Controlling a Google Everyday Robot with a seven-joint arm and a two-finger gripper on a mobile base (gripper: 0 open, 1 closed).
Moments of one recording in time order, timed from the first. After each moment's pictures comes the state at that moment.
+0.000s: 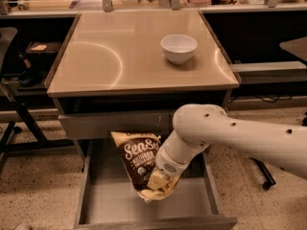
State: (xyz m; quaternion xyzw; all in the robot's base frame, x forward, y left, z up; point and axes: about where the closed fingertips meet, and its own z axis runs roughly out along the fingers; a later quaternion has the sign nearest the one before) arm 0.411 -0.007 0.630 -0.55 0.80 0.21 0.08
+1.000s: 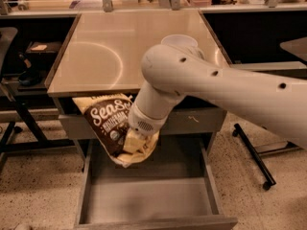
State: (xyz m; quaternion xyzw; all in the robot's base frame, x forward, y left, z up) arm 0.457 0.051 0.756 -0.63 0.75 0.17 0.13
